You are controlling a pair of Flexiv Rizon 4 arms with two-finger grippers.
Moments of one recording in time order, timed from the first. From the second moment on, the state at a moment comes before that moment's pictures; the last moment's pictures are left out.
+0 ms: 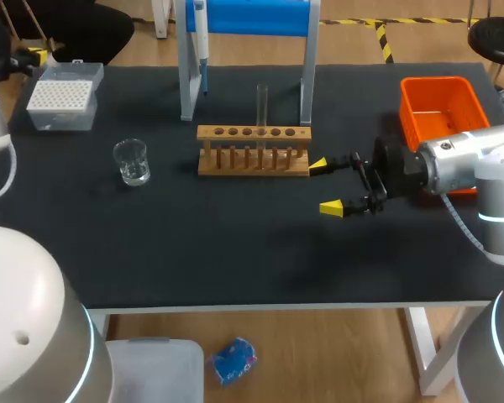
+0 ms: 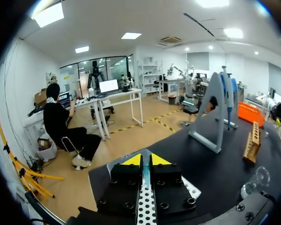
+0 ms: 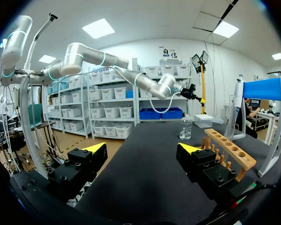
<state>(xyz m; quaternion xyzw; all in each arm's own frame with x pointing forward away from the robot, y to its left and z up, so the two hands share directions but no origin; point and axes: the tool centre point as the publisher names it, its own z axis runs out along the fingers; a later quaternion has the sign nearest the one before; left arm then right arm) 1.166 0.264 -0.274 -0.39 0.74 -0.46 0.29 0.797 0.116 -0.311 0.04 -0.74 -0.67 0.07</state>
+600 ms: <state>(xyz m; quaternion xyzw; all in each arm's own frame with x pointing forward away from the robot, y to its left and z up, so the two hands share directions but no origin) 1.055 0.117 -0.182 -0.20 0.81 -0.54 0.13 0.796 0.116 -0.311 0.04 -0.74 -0.67 0.07</state>
